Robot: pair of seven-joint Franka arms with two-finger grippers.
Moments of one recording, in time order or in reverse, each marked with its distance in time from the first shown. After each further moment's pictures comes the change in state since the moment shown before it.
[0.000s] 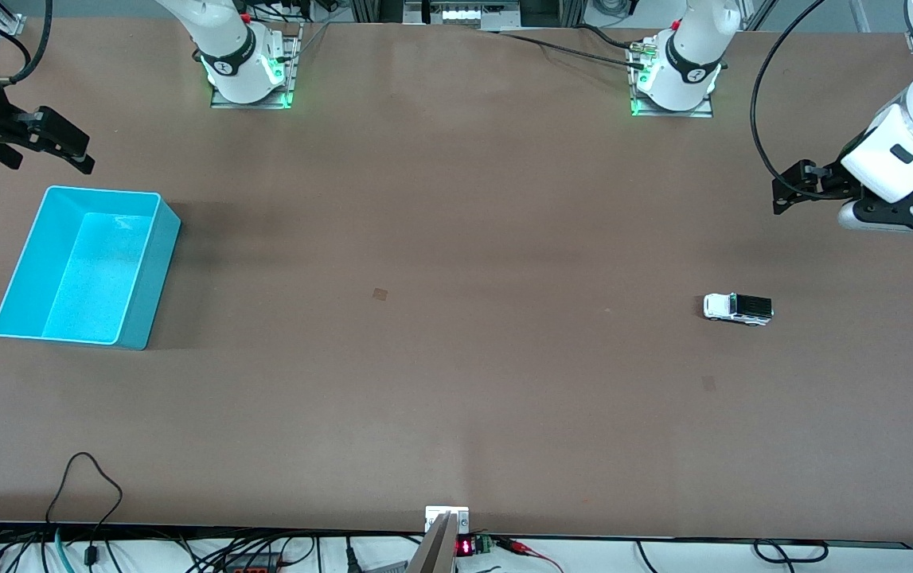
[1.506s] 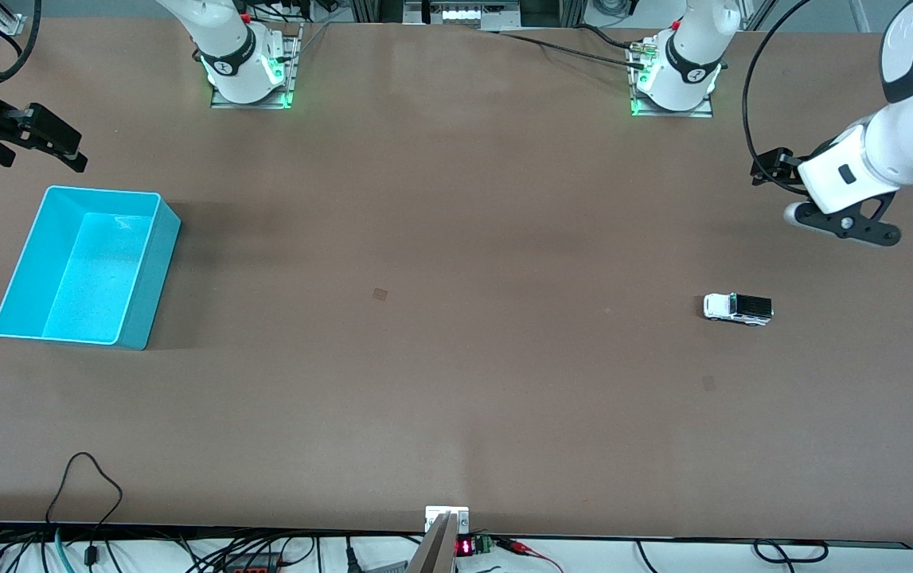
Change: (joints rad) left arm 0.001 0.074 0.002 0.001 0.000 -0.219 0.299; right arm -0.002 -0.004 -0.015 0.000 0.007 0.002 -0.002
